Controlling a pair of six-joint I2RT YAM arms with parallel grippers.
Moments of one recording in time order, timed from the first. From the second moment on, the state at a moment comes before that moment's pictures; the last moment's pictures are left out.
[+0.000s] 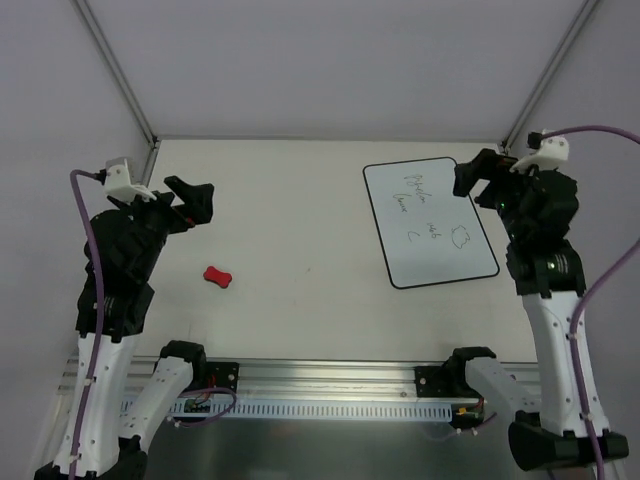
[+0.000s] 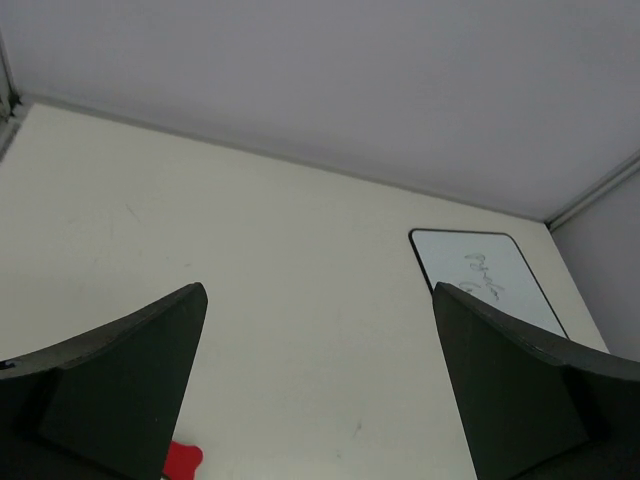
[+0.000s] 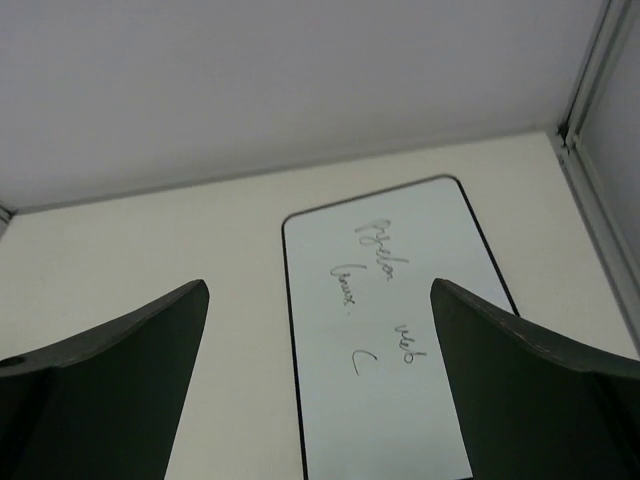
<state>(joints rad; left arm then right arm) -0.13 0.65 1.10 -0.45 -0.03 -0.38 0.09 0.84 1.23 -0.45 0.02 0.23</state>
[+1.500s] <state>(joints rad) -0.13 0.73 0.85 -0.52 0.18 -0.53 -0.27 2.18 1.67 -0.52 -0.24 0.29</state>
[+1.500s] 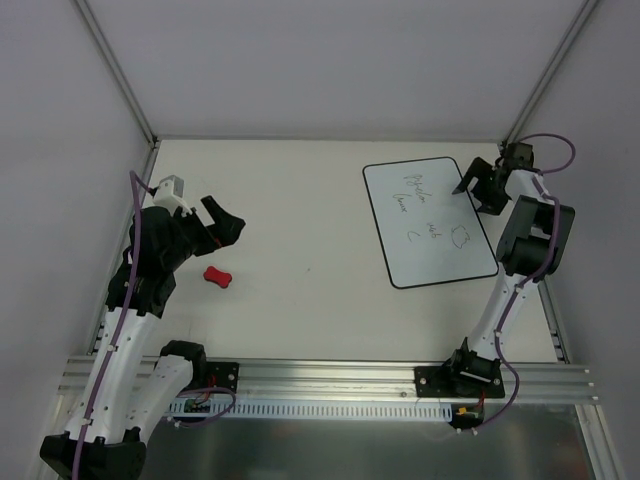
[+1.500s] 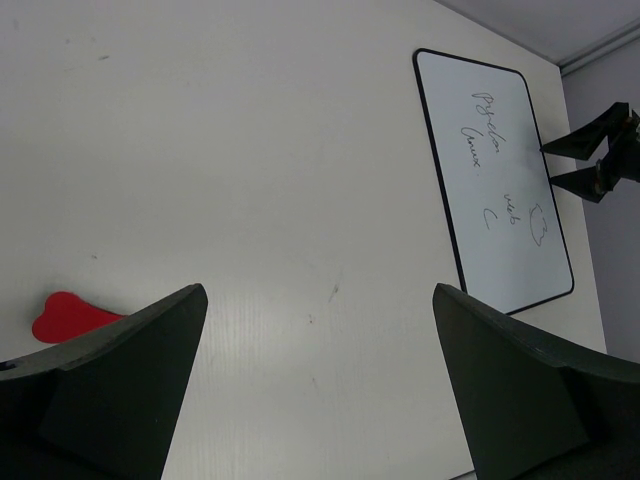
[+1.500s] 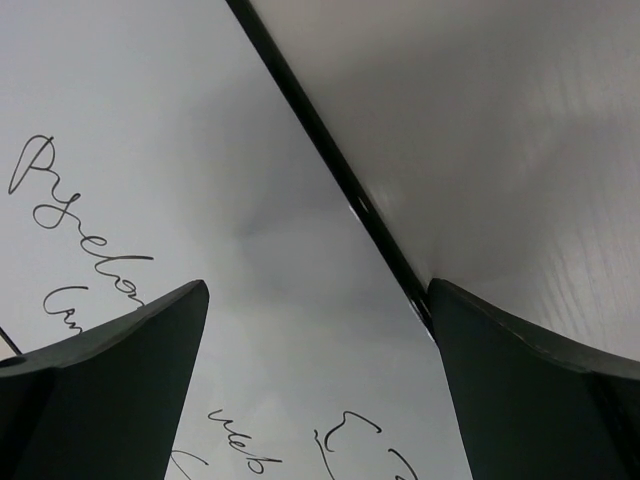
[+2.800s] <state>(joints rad) -0.13 0.67 0.77 -0.52 0.17 -0.56 0.21 1.94 1.33 -0.62 0.02 0.16</state>
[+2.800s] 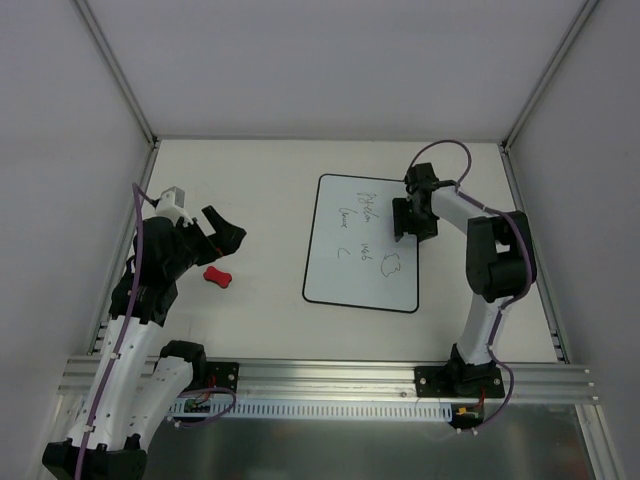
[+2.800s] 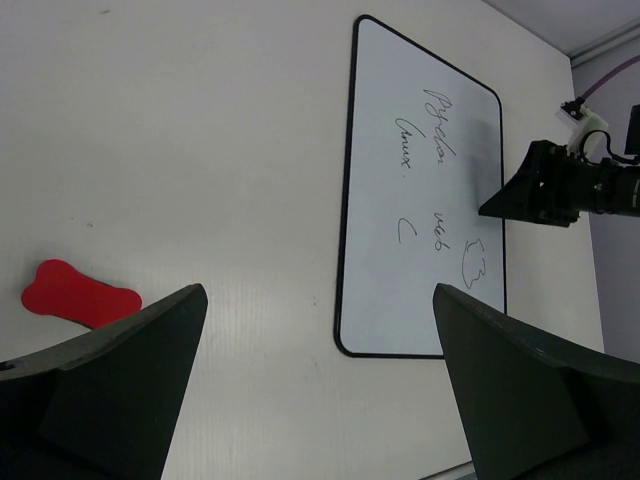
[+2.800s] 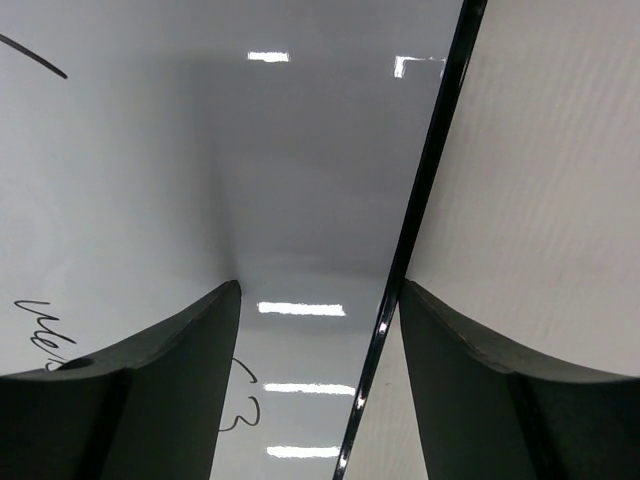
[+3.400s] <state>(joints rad) -0.13 0.74 0.72 -0.52 0.07 -0.64 0.38 1.74 1.10 -0.68 0.04 0.16</state>
